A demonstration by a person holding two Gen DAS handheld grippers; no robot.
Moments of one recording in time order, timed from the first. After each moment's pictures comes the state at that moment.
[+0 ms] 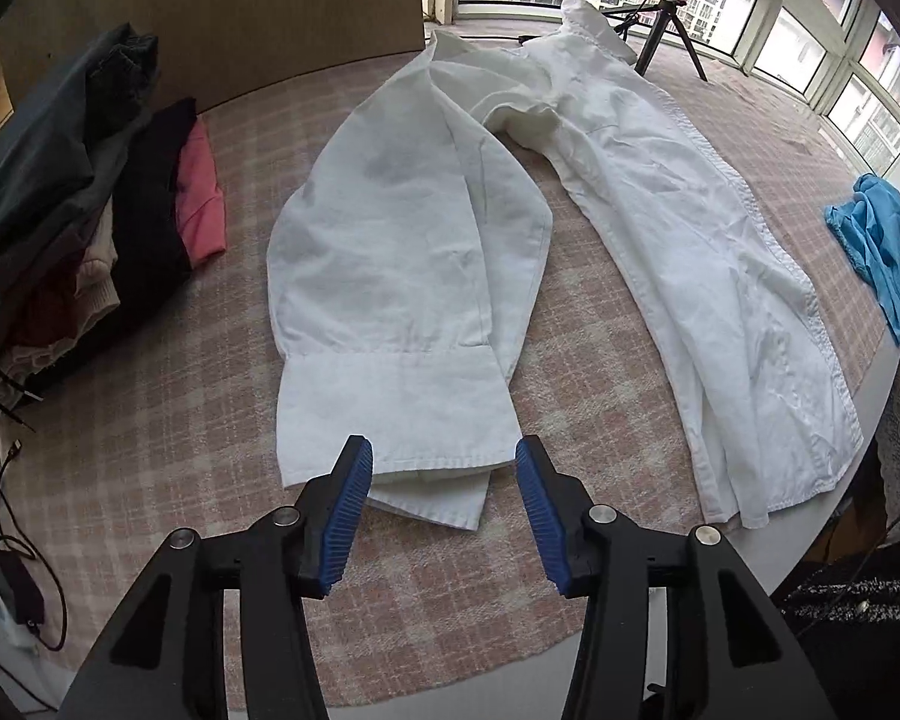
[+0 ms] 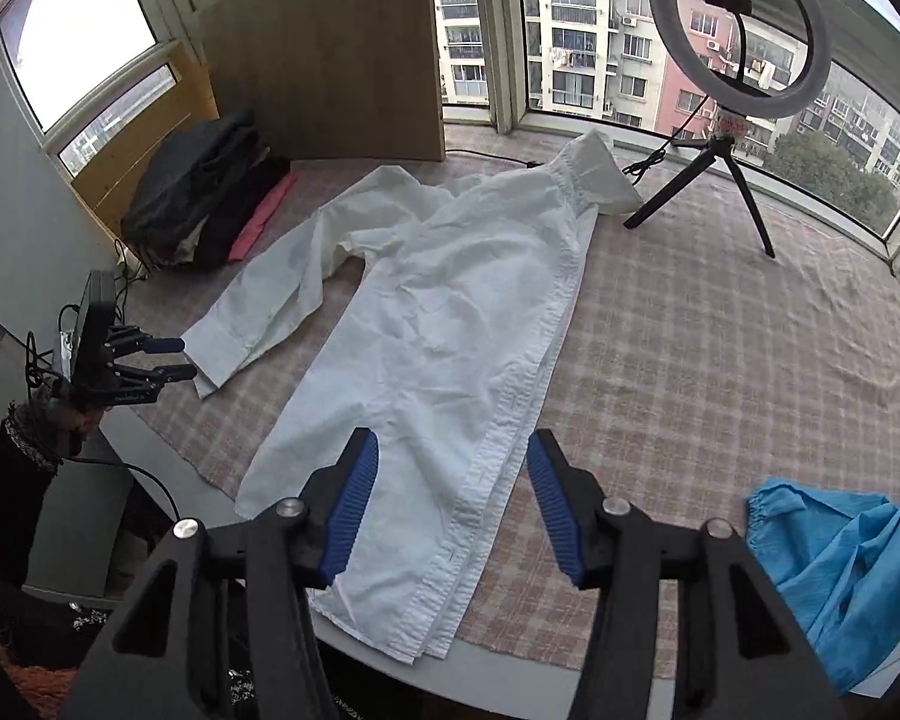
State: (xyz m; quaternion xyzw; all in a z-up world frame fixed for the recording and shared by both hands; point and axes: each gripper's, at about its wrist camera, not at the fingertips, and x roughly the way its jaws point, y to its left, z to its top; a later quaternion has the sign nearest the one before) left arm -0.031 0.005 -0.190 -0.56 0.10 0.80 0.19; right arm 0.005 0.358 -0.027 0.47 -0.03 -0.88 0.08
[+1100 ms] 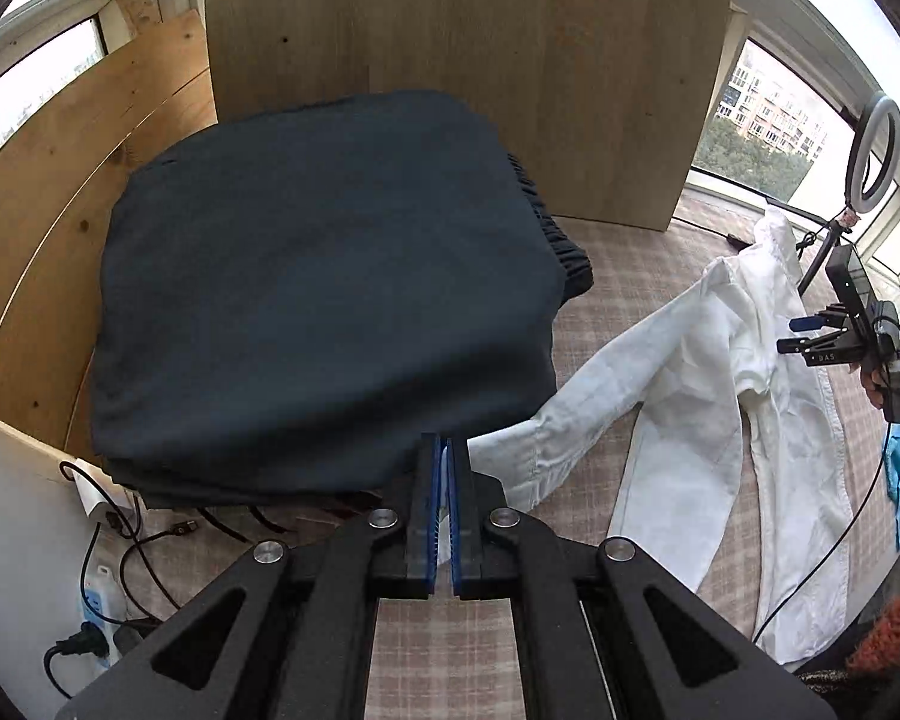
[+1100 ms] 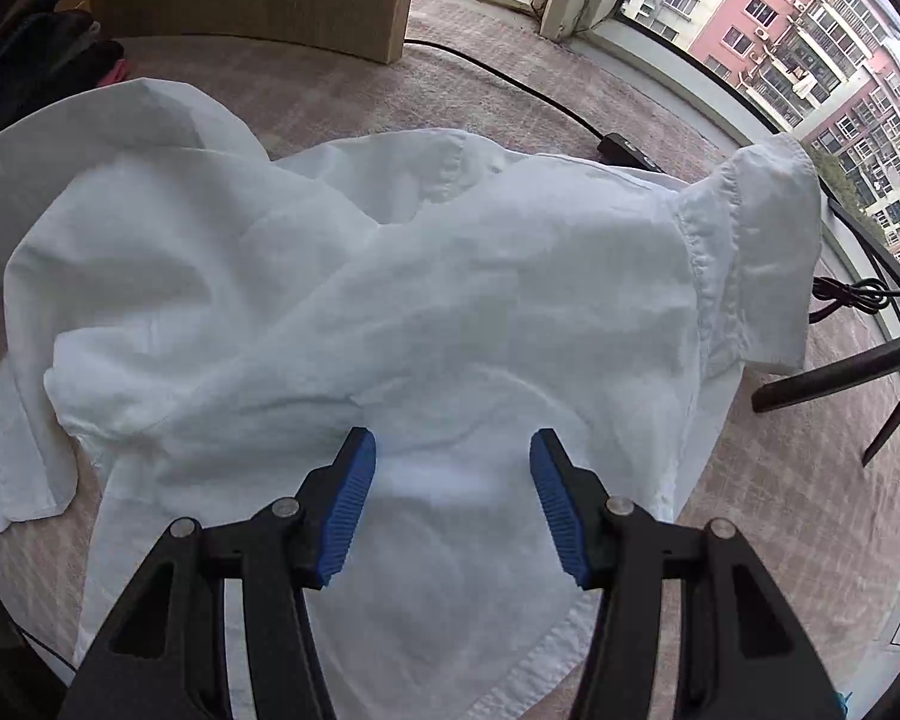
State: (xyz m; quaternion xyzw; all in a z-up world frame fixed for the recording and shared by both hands) left arm -0.168 -0.175 -0.109 -0.51 0.00 0.86 0.04; right arm -0.299 0.325 -0.225 0.61 0.13 -0.77 0.09
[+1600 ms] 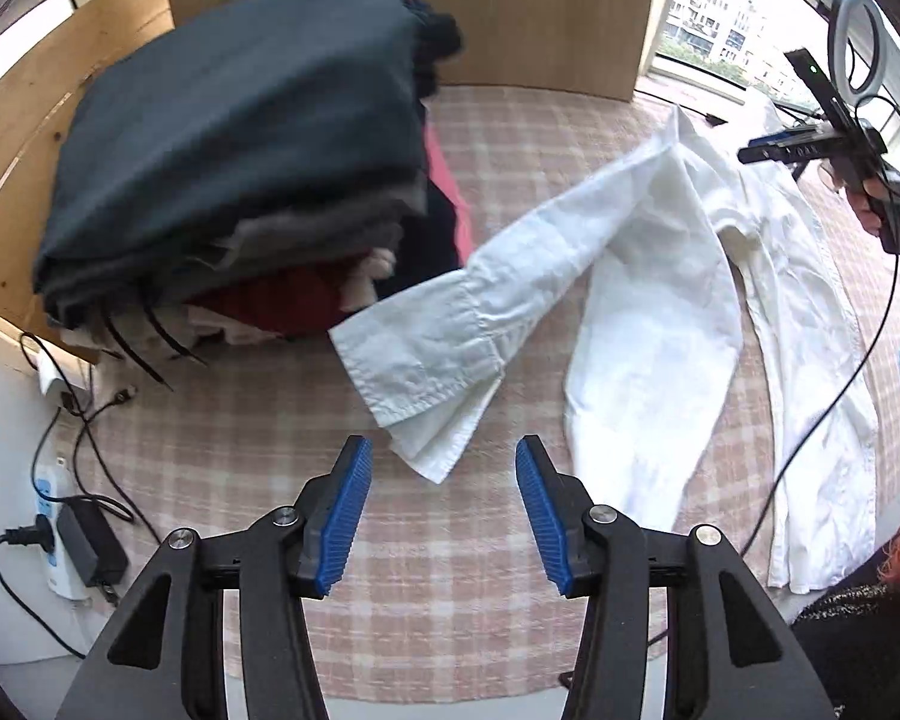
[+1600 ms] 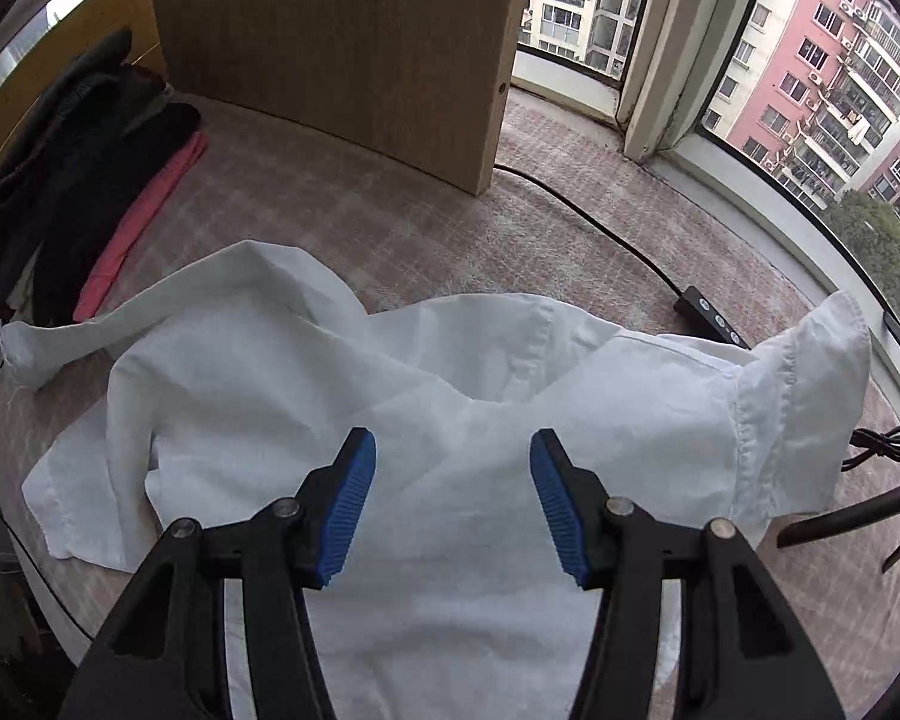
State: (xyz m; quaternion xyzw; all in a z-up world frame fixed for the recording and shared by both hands) left arm -0.081 -0.110 -0.180 -0.58 0.02 0.81 0.06; right arm -0.330 0.289 -0.191 0.56 0.10 -0.80 0.20
